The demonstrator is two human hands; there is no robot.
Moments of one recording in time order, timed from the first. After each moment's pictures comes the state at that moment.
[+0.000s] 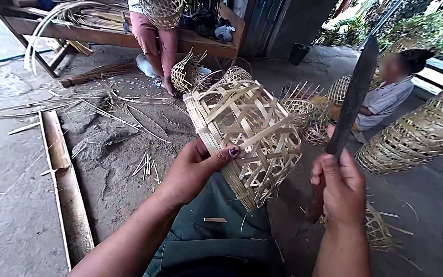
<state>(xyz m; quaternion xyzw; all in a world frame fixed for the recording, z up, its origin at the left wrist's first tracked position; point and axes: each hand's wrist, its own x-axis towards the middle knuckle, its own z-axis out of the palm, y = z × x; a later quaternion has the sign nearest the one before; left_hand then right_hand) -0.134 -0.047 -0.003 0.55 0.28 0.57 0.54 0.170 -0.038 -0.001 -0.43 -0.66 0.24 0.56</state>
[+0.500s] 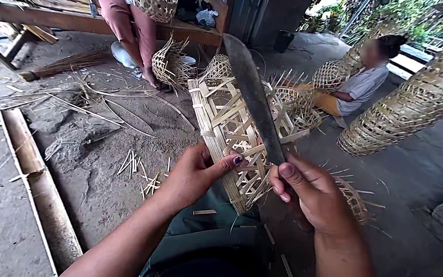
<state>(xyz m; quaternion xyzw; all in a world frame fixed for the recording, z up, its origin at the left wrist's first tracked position) -0.110 -0.050 -0.013 0.62 0.30 0.51 0.51 0.133 -0.078 0.022 -0.35 -0.70 0.43 0.45</state>
